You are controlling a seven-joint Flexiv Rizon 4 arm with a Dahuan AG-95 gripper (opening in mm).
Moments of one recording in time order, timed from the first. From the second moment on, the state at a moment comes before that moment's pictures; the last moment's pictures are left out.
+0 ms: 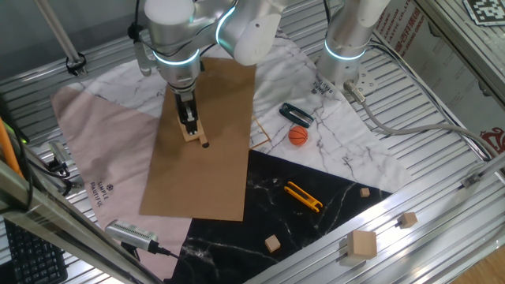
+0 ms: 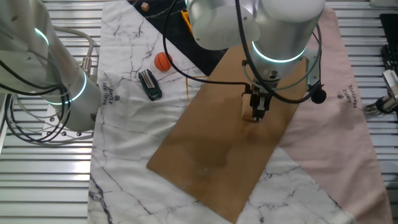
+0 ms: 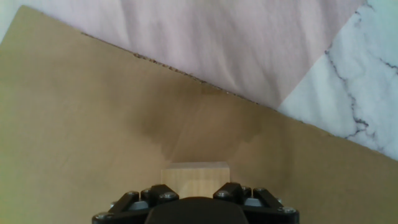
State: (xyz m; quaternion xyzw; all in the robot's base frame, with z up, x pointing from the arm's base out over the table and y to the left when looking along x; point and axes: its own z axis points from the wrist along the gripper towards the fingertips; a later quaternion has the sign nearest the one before) arm 0.526 -0.016 0.061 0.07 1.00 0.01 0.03
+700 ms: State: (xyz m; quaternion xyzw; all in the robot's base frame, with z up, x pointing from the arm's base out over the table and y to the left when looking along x) arm 0.527 -0.012 0.061 0.06 1.00 0.01 0.03
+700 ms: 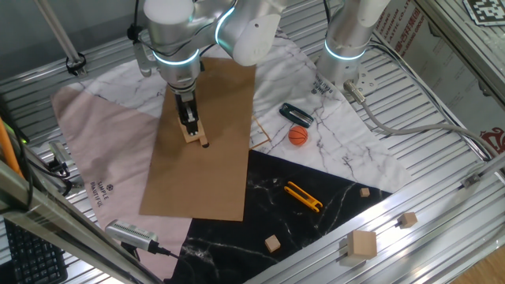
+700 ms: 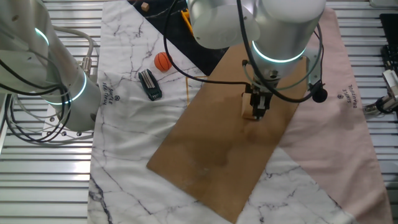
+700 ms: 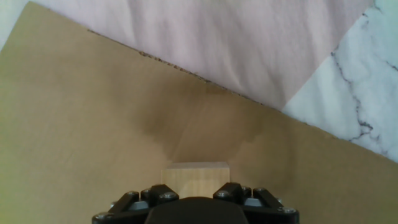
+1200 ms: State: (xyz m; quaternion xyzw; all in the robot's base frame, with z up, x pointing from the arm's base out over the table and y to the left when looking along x) arm 0.527 -0.010 0.061 0.06 1.00 0.01 0.03
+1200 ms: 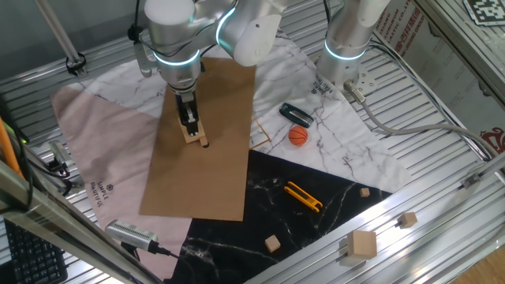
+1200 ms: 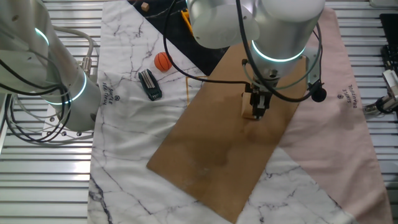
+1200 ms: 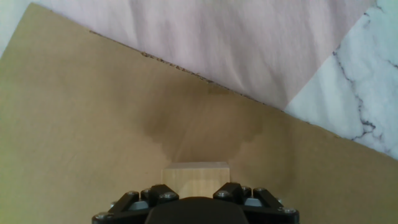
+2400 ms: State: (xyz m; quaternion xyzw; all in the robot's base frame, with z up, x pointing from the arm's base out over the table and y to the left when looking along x) arm 0.527 -0.007 0.062 0.07 1.00 0.01 0.03
